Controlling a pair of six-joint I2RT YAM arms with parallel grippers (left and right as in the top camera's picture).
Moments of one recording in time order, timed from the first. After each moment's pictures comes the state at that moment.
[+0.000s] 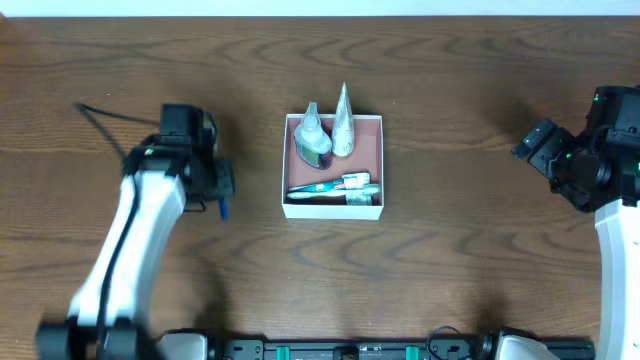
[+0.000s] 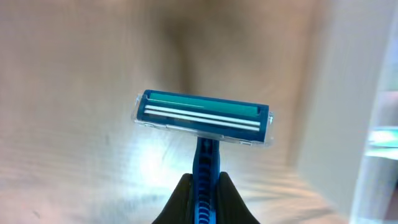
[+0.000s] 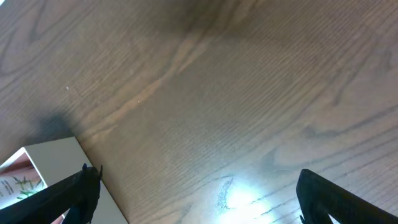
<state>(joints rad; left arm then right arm) -0.07 1.38 1.07 -0.87 0.07 -0.18 -0.20 1.29 1.31 -1.10 0.01 0.54</state>
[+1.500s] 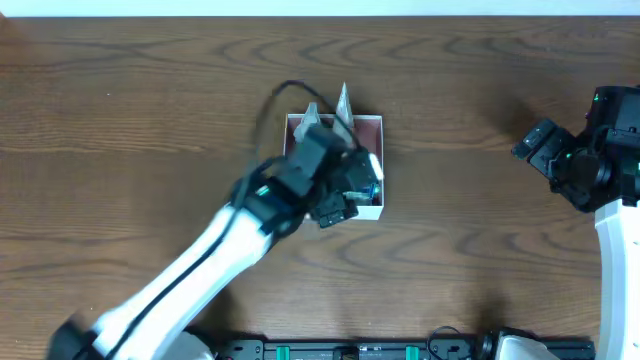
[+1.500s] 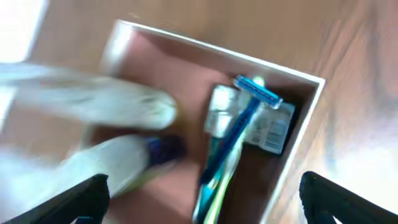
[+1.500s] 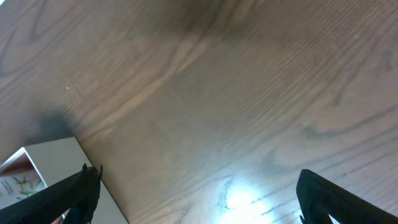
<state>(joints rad) -0.68 1.35 1.08 -0.59 -0.01 0.53 -0.20 1.29 1.31 -1.10 0.01 0.54</state>
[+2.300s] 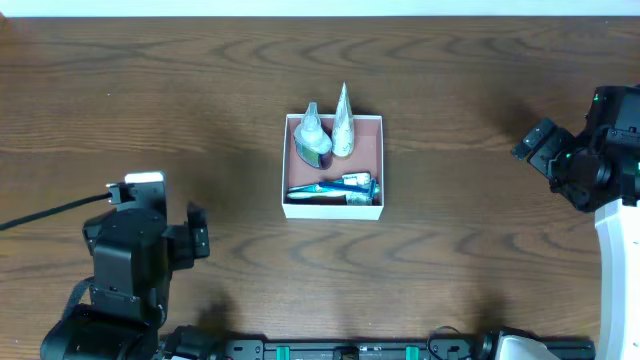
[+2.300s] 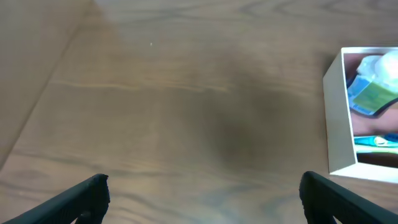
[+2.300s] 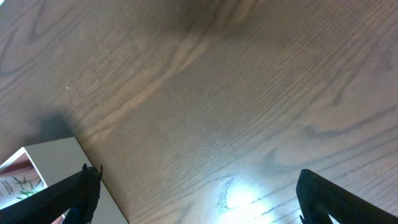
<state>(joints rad) -0.25 0.69 1.08 -1.13 -0.40 -0.14 -0.20 1.29 1.31 -1.10 0.01 0.54</state>
